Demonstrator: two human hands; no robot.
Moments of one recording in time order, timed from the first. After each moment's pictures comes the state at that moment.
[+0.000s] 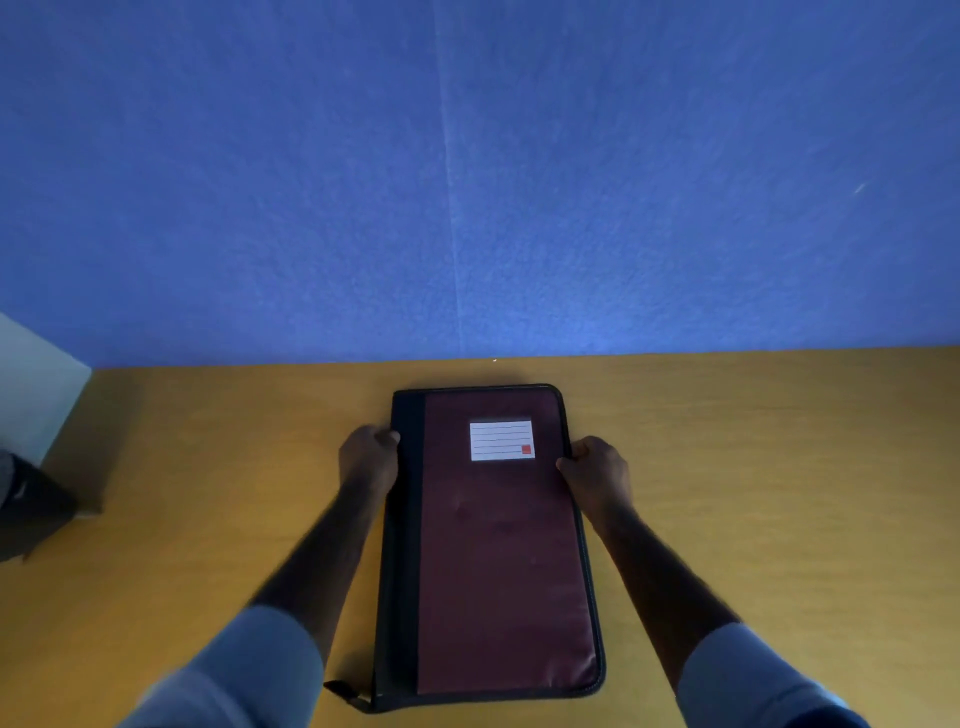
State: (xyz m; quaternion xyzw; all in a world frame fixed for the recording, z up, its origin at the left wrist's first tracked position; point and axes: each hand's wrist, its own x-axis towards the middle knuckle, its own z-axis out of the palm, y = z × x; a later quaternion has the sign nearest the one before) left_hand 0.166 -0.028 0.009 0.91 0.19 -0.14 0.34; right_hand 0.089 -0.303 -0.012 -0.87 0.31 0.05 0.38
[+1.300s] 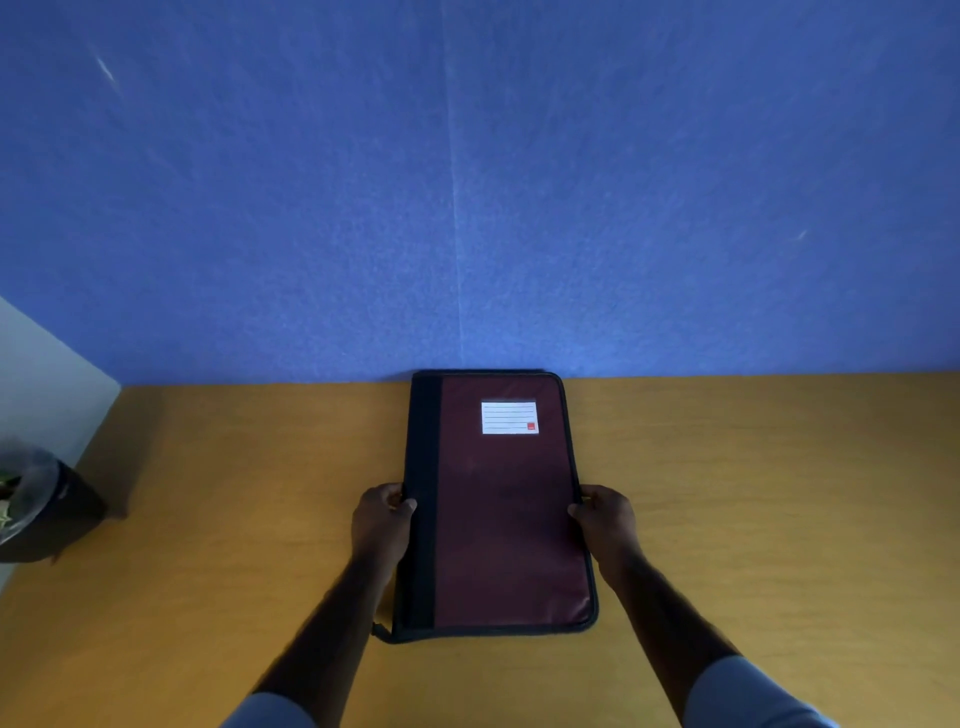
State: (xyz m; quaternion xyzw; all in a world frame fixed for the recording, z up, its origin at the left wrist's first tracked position) left_hand 0.098 -0.019 -0.002 0.86 0.20 -0.12 0.46; right_hand 0.041 -0.307 -0.014 -0.75 0.38 0.06 0.54
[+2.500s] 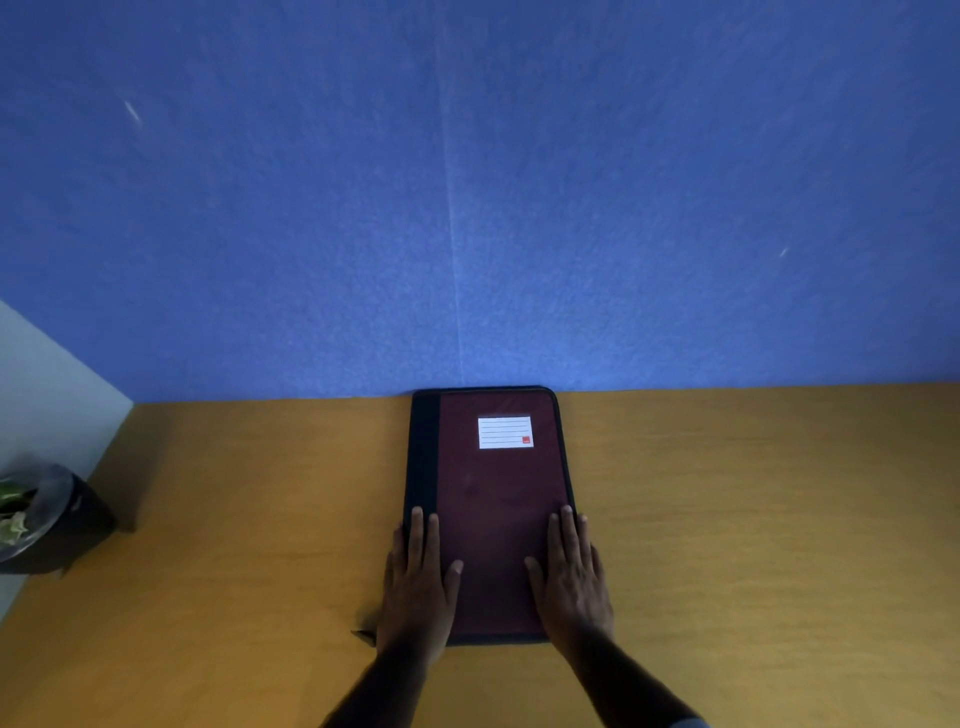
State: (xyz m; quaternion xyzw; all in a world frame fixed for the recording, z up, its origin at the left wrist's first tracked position) left_hand 0.017 -0.042 -0.030 0.98 -0.07 -0.08 0.18; right_hand -0.018 -0.251 -0.045 -0.97 0.14 0.07 0.16
